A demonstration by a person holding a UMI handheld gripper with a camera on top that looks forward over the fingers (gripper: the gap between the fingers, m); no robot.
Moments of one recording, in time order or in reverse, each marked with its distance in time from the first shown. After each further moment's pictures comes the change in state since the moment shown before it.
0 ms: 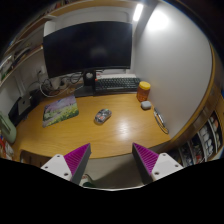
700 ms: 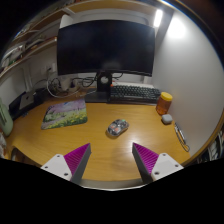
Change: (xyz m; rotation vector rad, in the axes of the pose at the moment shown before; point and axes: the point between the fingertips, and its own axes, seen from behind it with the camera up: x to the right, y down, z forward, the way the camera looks) arm -0.058 -0.019 0.111 0.166 -0.087 -0.108
